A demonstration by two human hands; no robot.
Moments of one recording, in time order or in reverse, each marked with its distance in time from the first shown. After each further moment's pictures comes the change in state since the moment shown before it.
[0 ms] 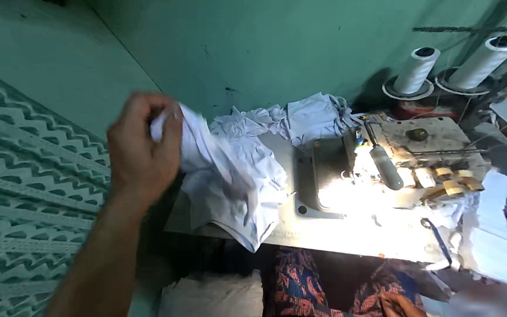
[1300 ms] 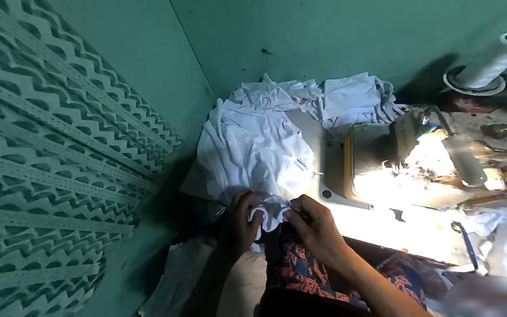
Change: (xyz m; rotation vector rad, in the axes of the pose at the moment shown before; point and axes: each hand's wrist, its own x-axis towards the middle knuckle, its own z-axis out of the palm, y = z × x) left_hand -0.270 -0.019 0.125 -0.327 -0.208 -0.453; right_hand 0.064 -0.302 -0.005 0.693 -0.253 -0.812
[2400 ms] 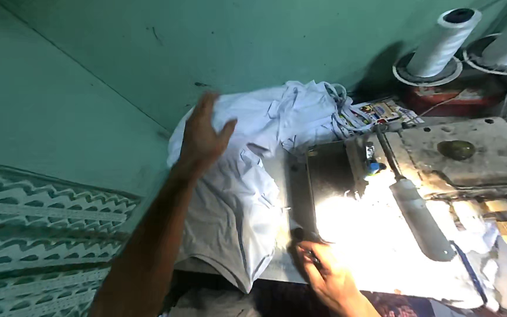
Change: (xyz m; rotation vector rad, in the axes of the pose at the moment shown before) left_hand 0.341 0.094 0.019 0.358 -0.126 0.274; right_hand -0.040 0.105 -0.054 -0.355 0.371 -0.025
